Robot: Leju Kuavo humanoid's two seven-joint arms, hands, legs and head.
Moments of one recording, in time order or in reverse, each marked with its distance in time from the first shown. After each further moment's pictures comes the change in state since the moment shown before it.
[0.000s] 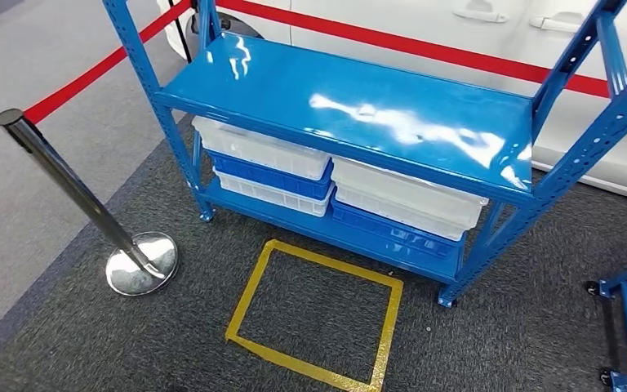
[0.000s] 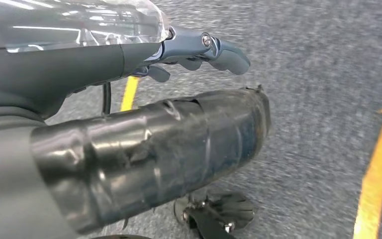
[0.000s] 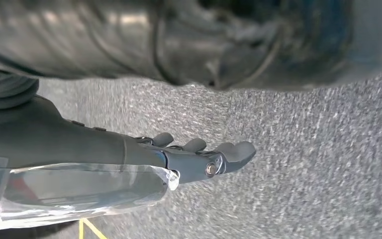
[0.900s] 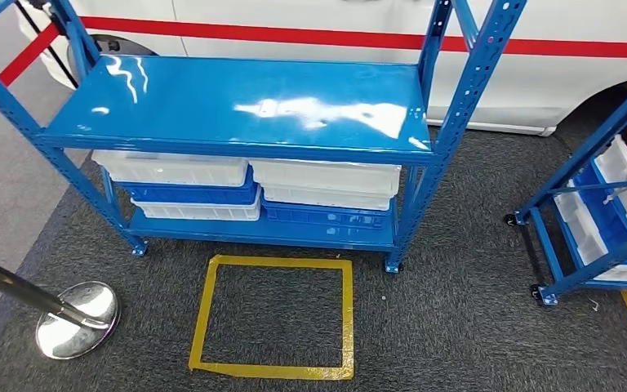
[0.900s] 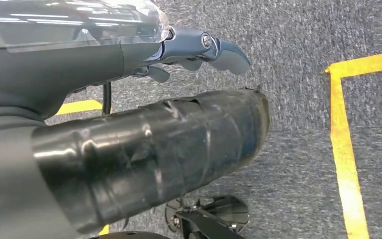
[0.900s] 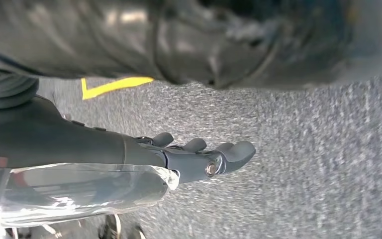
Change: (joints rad) left arm 0.002 -0.001 0.001 0.000 0.000 0.001 0.004; right arm 0.001 0.001 0.000 0.000 0.002 -0.001 0.000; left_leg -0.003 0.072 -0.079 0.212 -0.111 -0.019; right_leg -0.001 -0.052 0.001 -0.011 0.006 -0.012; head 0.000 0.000
